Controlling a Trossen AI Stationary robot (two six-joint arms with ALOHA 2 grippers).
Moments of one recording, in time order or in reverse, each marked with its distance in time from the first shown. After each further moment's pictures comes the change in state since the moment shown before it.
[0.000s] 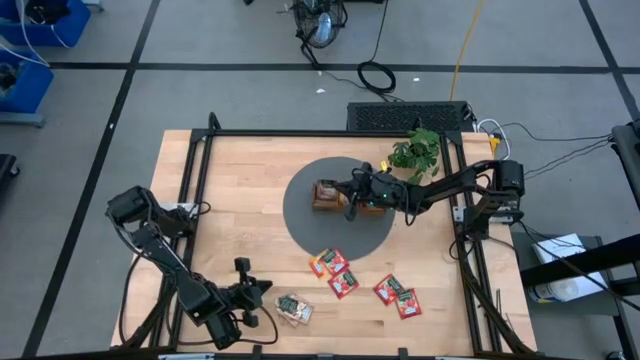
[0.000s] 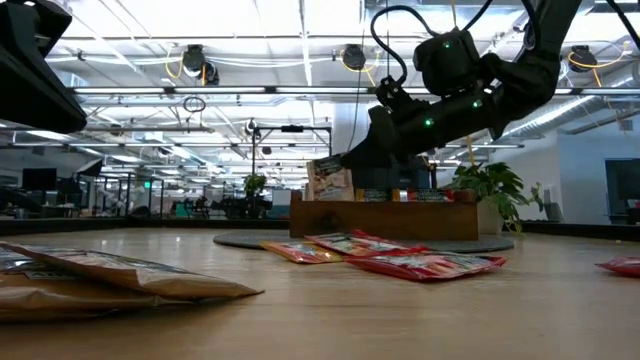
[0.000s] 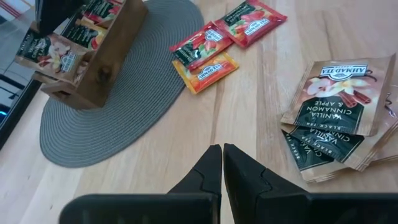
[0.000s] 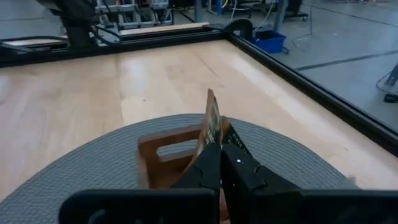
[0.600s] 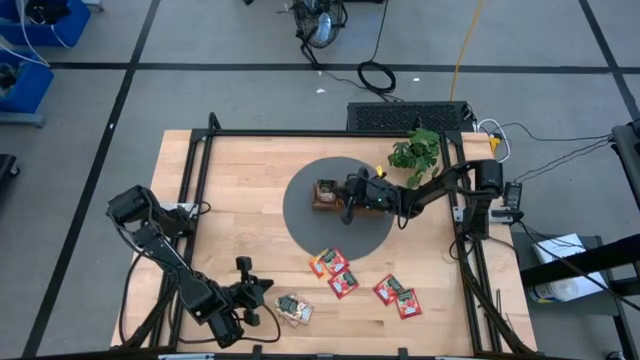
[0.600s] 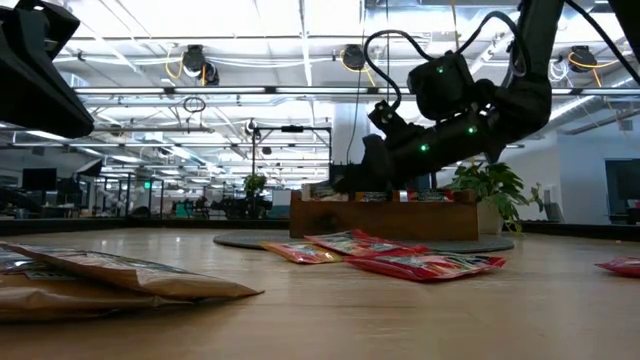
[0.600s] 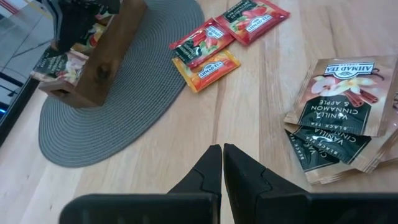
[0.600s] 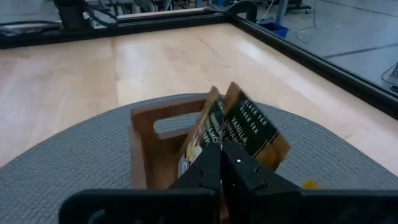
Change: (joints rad) left arm 0.018 0.000 0.000 0.007 0.018 0.016; right arm 0.003 0.155 0.001 0.133 -0.005 0.012
